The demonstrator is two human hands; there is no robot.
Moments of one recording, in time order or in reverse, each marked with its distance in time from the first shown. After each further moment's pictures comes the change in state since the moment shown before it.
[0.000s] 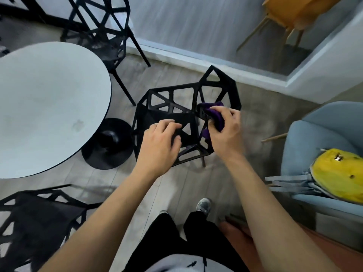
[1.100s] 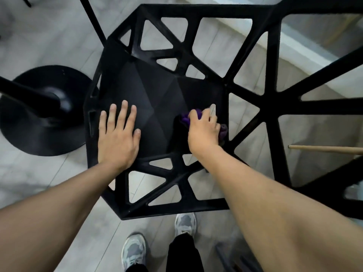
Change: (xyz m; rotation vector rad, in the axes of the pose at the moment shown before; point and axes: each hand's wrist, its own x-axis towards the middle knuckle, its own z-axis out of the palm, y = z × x) left_hand 0.116 -0.380 0.394 0.367 -0.050 -0.217; right_hand 0.073 0.295 0.401 -0.903 -0.551 0.053
